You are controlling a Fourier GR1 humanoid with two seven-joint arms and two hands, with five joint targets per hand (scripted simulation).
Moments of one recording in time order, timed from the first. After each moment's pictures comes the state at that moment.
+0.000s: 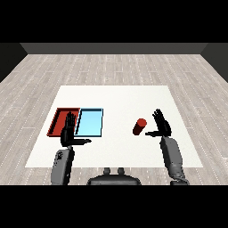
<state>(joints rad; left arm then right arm) -0.03 0.04 0.06 -1.58 0.09 -0.07 -0.42 -0.30 -0.22 -0.22 -1.03 -0.20 0.34 -0.38</state>
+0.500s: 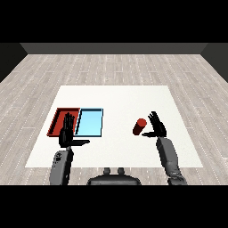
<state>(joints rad) -0.01 0.04 0.07 -1.60 0.11 -0.07 -0.42 -0.34 -0.19 -0.20 -0.90 -0.21 0.36 -0.43</state>
